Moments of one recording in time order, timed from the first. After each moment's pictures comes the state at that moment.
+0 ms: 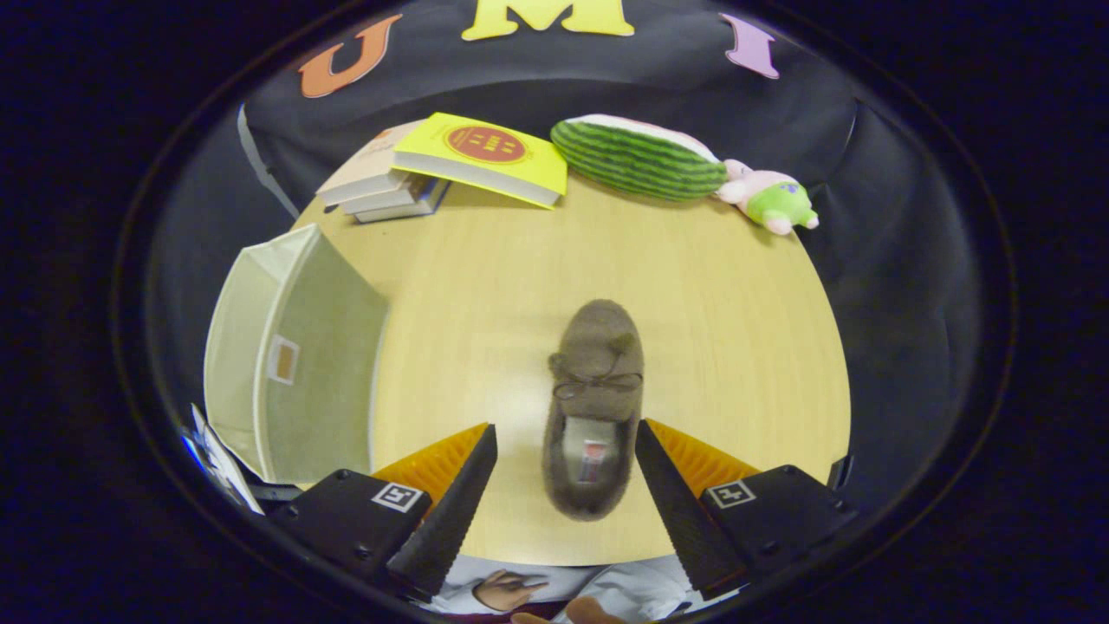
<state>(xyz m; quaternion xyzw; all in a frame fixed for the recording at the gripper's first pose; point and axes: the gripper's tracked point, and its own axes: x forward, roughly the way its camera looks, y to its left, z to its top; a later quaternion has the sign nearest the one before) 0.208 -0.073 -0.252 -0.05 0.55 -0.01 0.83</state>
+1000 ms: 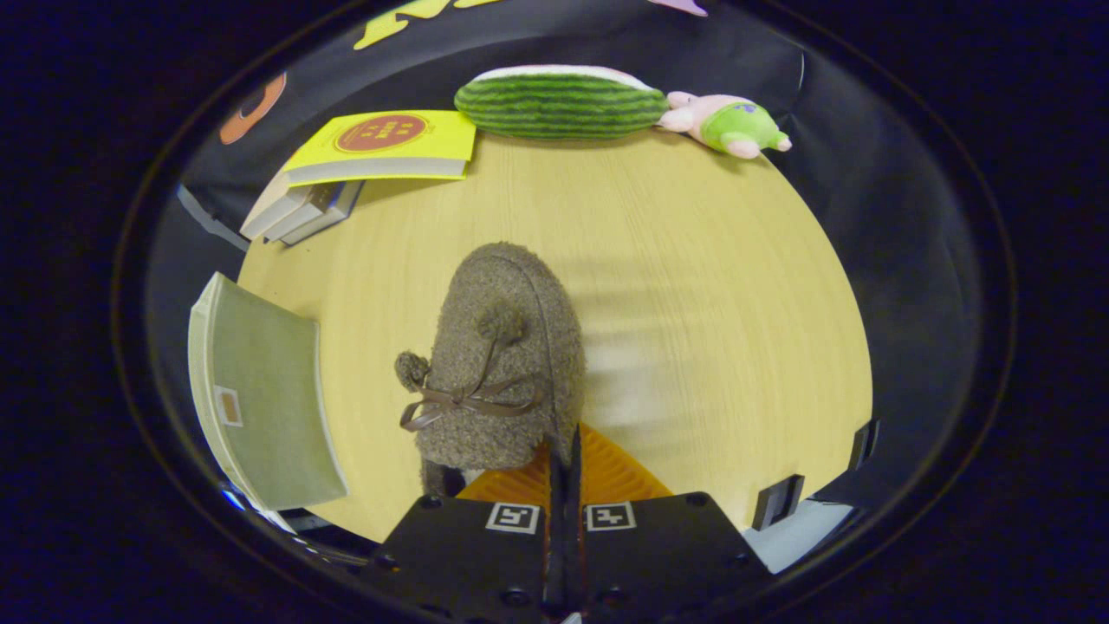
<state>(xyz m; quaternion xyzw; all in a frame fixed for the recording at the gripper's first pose) 0.223 -0.113 -0.268 0.03 0.59 -0.05 0.80</state>
